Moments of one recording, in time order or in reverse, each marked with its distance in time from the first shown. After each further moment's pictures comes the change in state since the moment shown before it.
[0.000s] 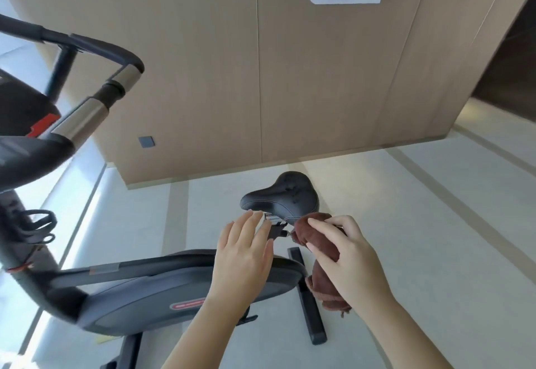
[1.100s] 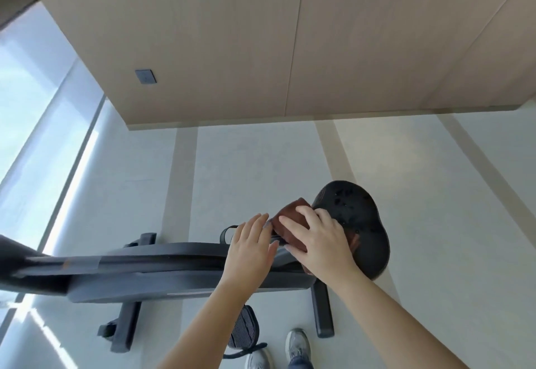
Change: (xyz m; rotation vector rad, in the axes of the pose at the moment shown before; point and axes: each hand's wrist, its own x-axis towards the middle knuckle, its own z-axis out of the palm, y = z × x) left_hand 0.037 -0.162 0.235 -0.094 -0.405 -0.241; right_hand 0.190 0.105 0.239 -0.359 -0.378 -0.319
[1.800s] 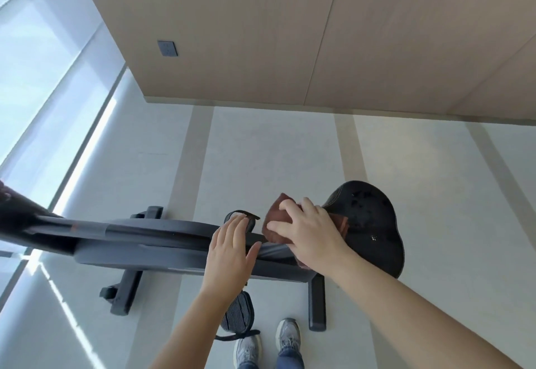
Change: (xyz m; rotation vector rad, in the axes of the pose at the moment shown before) left_hand -0.039 -0.019 0.000 -0.088 0.067 -0.318; right_hand 0.030 -0.009 0.008 0.032 -0.153 -0.311
